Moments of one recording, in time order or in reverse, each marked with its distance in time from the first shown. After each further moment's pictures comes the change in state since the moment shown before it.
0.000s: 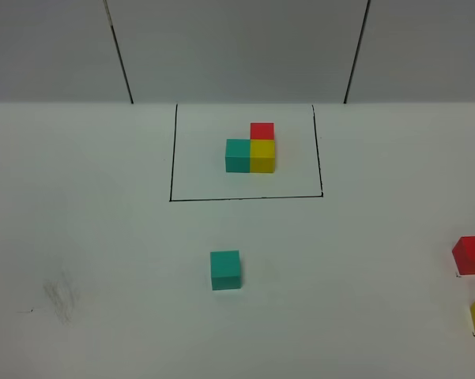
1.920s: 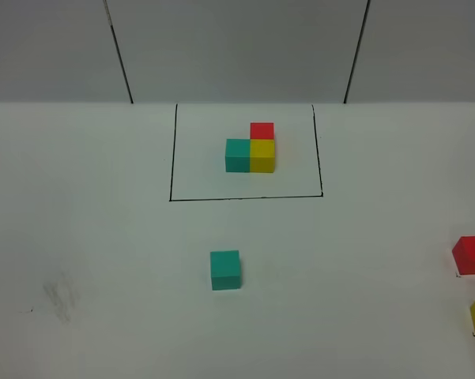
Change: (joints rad) left arm 0.000 0.000 0.001 0.000 -0.001 -0.001; right arm 0.000 0.893 -0.260 -0.021 -0.126 -0.057
